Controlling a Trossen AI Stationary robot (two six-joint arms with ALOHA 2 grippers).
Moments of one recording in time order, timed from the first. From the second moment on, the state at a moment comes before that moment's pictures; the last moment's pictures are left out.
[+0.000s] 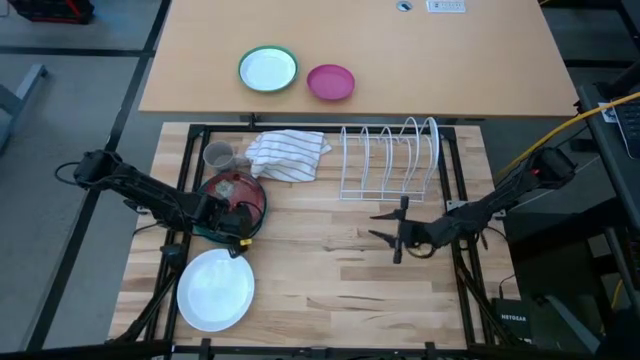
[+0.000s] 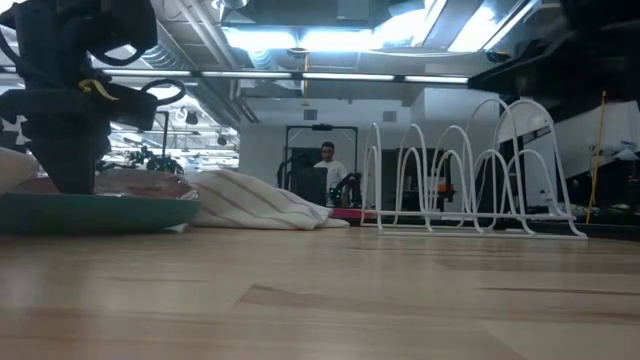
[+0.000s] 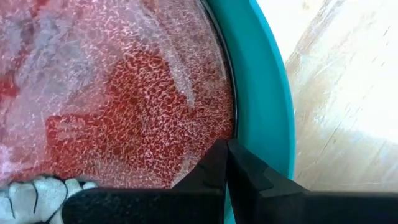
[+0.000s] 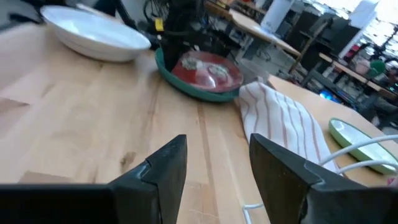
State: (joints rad) left arm -0.25 1.22 0.57 -0.71 -0.16 -0.73; right arm 0.50 1.07 0.25 0.61 0.67 -0.27
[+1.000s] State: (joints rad) left arm -0.25 1.22 0.57 -0.81 -0.16 -0.59; right arm 0.42 1.36 0.54 0.60 0.54 -0.48
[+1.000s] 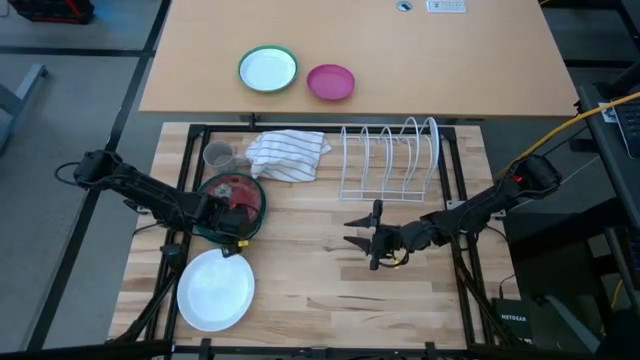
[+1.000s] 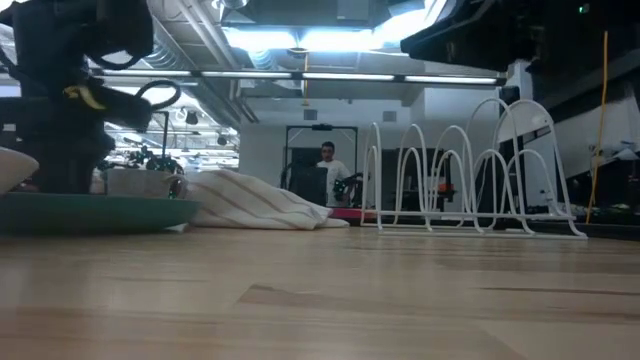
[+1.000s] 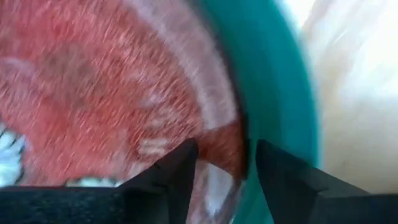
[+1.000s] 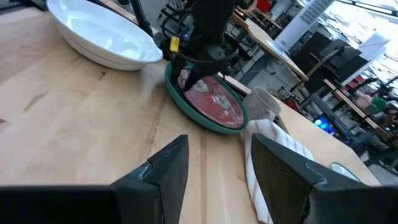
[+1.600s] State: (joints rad) left arm -0.25 1.22 0.57 -0.94 -0.25 -0.59; right arm 0.42 1.36 0.54 0.60 0.53 -0.48
